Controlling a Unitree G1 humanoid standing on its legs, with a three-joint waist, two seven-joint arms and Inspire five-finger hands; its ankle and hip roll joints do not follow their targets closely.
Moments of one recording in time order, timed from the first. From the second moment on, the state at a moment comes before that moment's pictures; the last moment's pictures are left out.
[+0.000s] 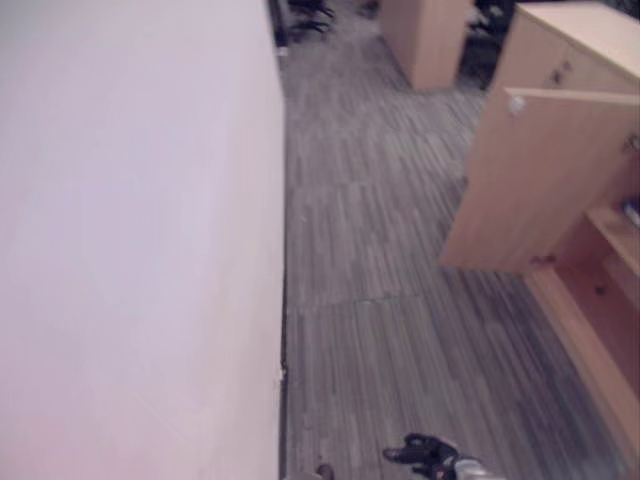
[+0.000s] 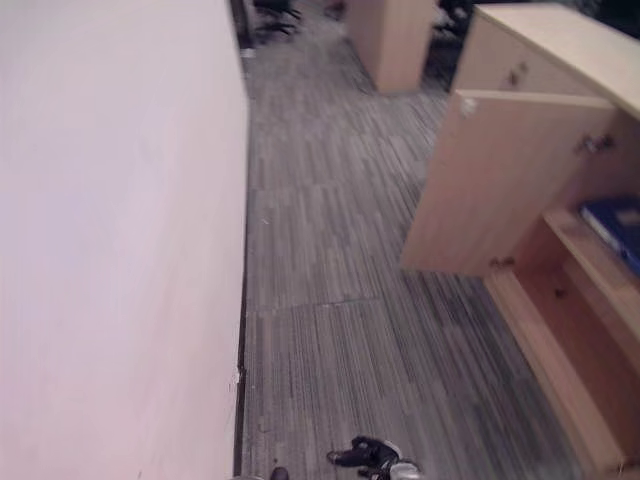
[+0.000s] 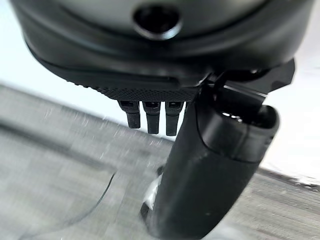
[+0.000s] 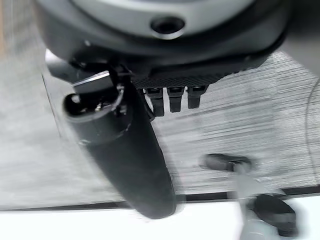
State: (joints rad) left arm 0.15 0.14 0.07 1.40 -0.40 0.00 -0.01; right arm -0.18 -0.19 0.20 1.26 0.40 0.02 0.11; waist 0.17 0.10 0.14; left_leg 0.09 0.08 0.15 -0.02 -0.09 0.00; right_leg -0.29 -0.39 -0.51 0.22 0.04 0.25
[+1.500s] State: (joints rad) left arm -0.03 0.21 -0.10 1.20 -0.25 -0.08 0.06; right arm -0.13 -0.32 0.14 1.34 0.35 0.01 0.00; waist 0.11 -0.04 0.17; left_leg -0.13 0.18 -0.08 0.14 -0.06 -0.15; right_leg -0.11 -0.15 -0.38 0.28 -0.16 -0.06
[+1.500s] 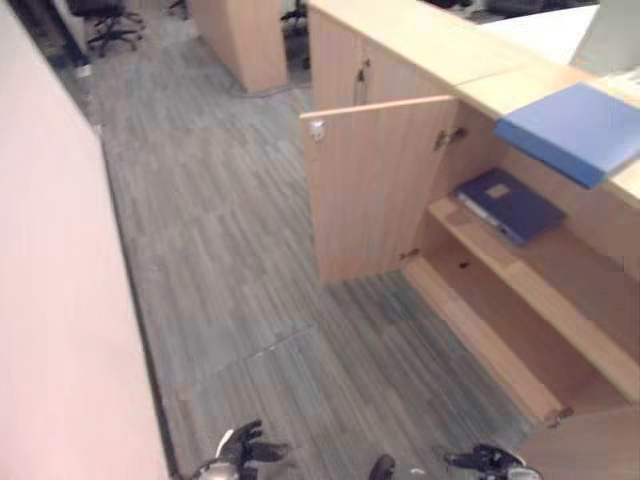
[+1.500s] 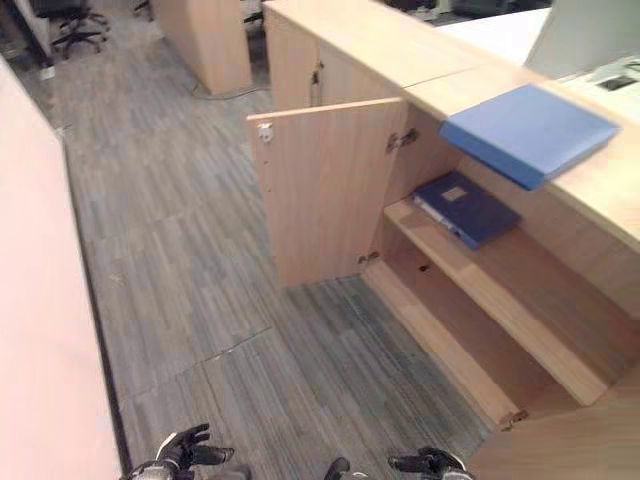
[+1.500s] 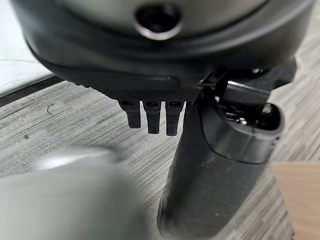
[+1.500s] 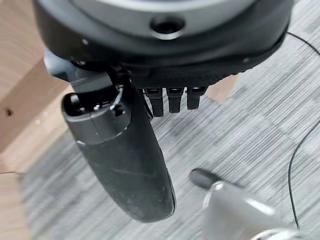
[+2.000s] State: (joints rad) left arm 0.02 0.24 0.00 1.31 -0.35 -0.07 0.09; right arm -0.06 -0.22 0.14 1.38 0.32 0.01 0.02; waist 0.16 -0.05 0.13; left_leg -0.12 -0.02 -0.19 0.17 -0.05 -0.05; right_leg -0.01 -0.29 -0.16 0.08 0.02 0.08
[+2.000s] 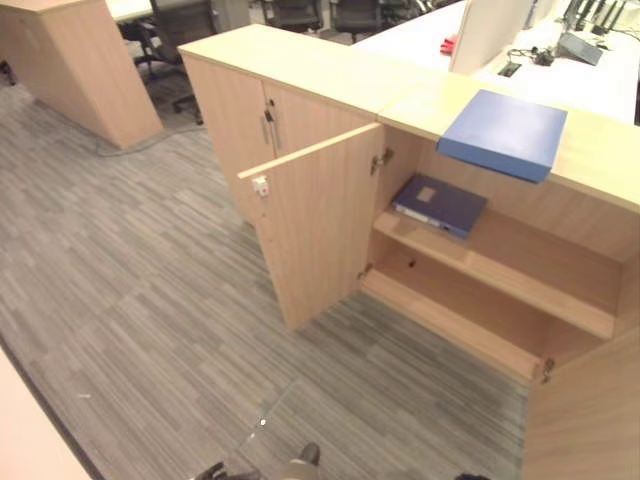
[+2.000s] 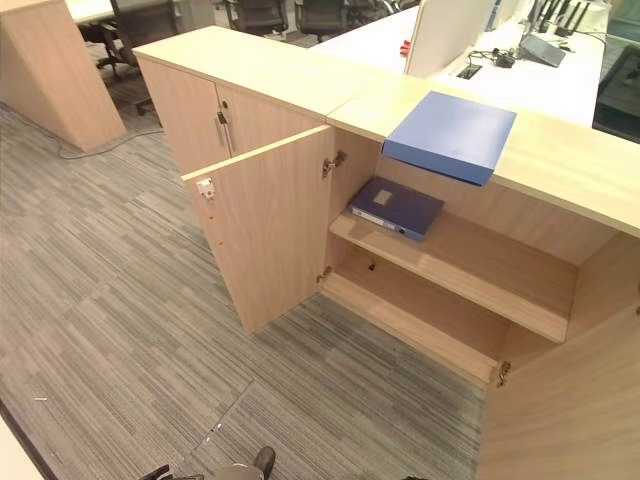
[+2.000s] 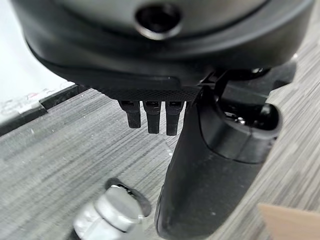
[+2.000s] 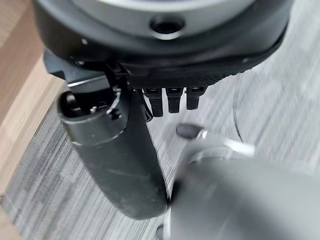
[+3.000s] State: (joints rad) left arm 0.10 0.24 0.04 1.35 -0.26 -0.04 0.03; right arm -0.08 -0.20 0.13 1.31 0.33 0.00 0.03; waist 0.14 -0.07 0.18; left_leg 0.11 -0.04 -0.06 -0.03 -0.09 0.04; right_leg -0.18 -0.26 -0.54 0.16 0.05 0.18
